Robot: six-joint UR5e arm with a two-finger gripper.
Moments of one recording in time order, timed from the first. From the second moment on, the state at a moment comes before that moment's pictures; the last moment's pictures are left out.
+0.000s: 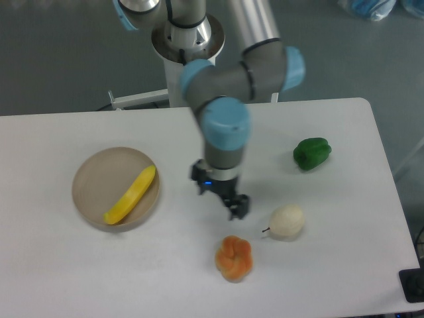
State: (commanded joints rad) arm 1.99 -1.93 -1.70 -1.02 1.49 0.88
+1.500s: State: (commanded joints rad) arm 1.82 -2.04 -1.72 -0.80 1.48 0.45
